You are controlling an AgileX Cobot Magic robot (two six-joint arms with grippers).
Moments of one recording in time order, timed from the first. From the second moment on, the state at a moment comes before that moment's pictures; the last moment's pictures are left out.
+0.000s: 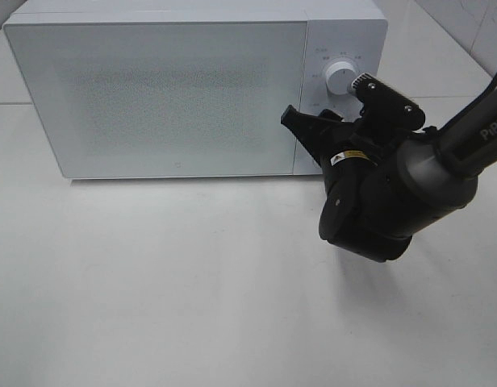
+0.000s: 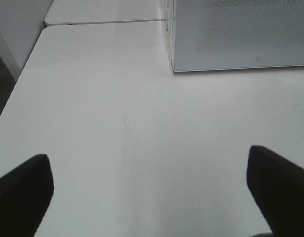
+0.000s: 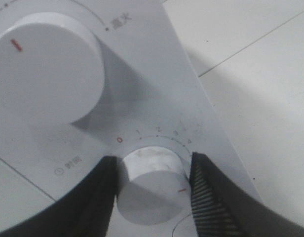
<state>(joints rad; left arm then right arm) 0.09 0.00 -0.52 -0.13 1.08 0.15 0.66 2.07 -0.83 0.91 -1.20 0.19</state>
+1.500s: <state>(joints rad) 0.09 0.00 -0.52 -0.13 1.08 0.15 0.64 2.08 -0.80 0.74 -1.20 1.07</state>
